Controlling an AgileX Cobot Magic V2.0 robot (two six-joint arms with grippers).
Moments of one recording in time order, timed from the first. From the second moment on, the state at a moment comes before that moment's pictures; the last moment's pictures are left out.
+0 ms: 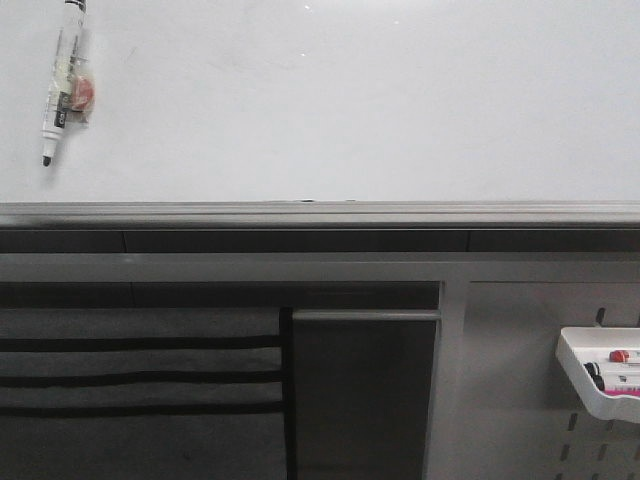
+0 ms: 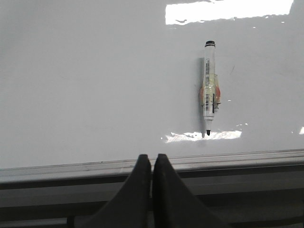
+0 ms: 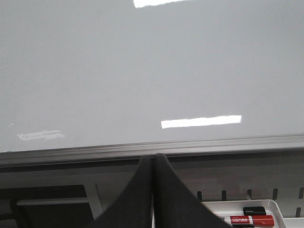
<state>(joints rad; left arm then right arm) -0.08 -0.01 0.01 0.00 0.03 0.06 0.03 -0.01 0.02 0.10 0.04 -0.03</state>
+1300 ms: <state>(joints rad) -0.08 0.14 -0.51 -0.07 0.37 0.08 0.03 0.12 -0.43 0.10 0.42 -0.03</state>
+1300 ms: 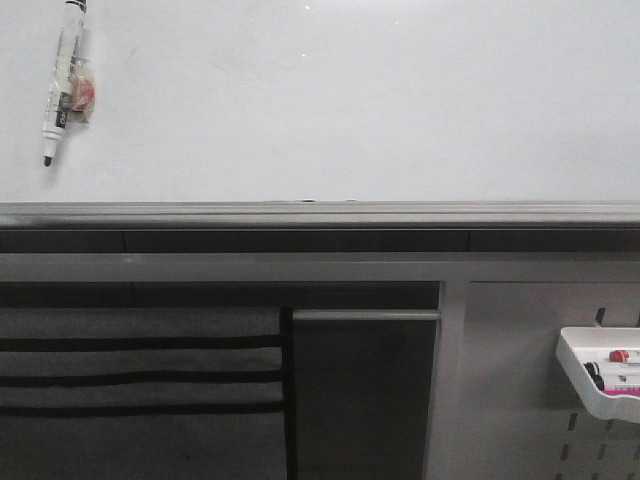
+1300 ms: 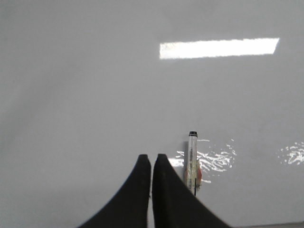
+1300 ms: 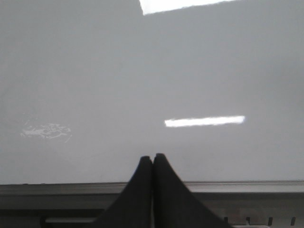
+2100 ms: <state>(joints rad) -0.08 0.25 -0.59 -0.07 0.45 0.09 0.03 0.20 -0.53 0.10 0.47 -0.03</state>
